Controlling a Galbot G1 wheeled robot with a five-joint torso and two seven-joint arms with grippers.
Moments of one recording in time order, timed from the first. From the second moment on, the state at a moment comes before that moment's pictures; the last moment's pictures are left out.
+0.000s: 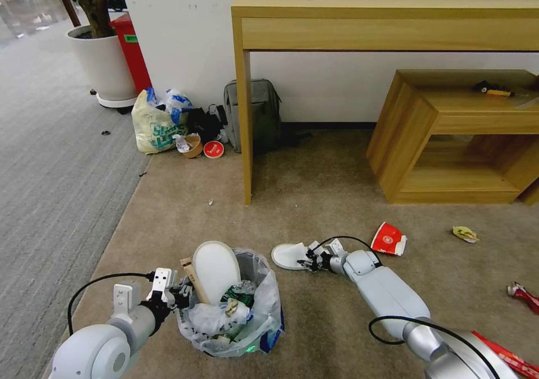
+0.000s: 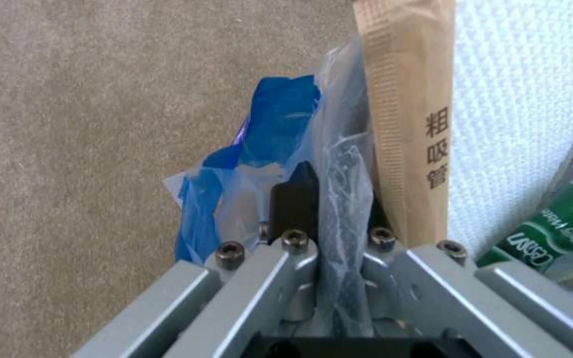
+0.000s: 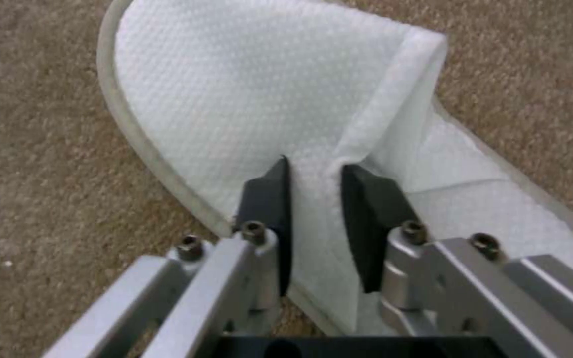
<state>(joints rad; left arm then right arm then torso) 1.58 -1.16 -0.64 -2.16 -0.55 0.74 0.10 -0.56 1.31 -0.02 0.65 0.08 -0.15 -0.55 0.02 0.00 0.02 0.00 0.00</state>
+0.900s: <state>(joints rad) 1.57 -1.16 -0.64 -2.16 -0.55 0.74 0.10 -0.64 1.24 0.09 0.87 0.10 -0.05 -0.50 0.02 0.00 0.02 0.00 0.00</state>
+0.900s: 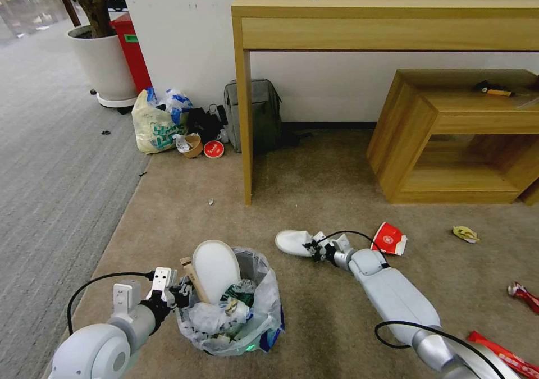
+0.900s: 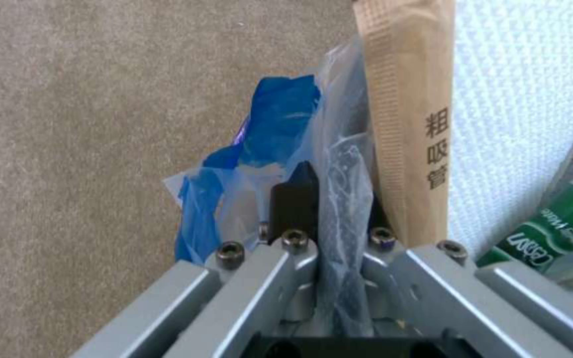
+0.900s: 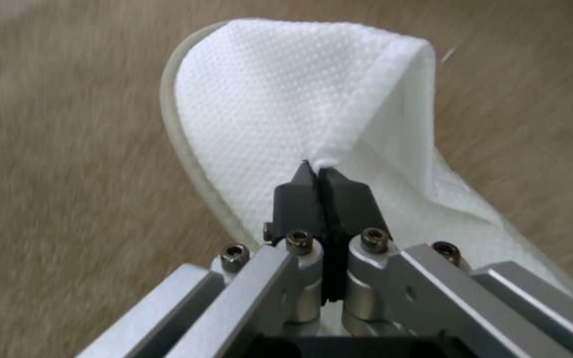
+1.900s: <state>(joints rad) 1.44 -1.11 -0.51 -2.08 -0.62 0.74 0.03 -0.74 1.03 0.01 1.83 0.38 -0.27 -0.48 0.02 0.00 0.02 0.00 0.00</state>
